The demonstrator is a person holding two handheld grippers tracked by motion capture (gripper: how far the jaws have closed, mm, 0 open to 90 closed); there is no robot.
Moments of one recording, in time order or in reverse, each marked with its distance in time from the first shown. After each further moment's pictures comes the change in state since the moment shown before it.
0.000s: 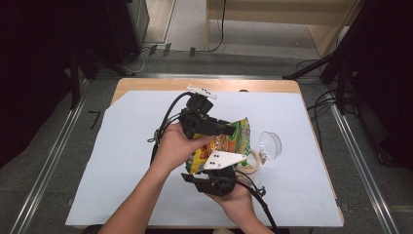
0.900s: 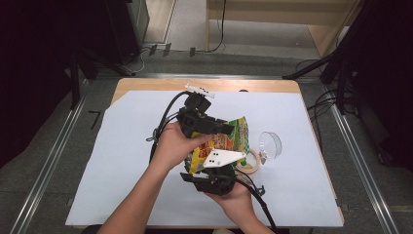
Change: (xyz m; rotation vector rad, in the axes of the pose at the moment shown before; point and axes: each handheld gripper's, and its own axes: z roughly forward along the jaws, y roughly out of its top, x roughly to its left) left arm 0.005 0.000 -0.002 0.005 -0.008 -0.017; right arm 0.001 0.004 0.001 0.003 0.015 0.023
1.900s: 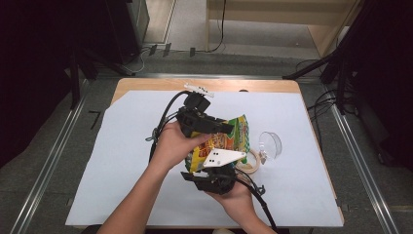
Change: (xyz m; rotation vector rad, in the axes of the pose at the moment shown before) left arm 0.001 0.000 -0.001 -0.010 -0.003 0.000; right arm -0.003 0.000 0.001 0.005 -0.010 -0.025
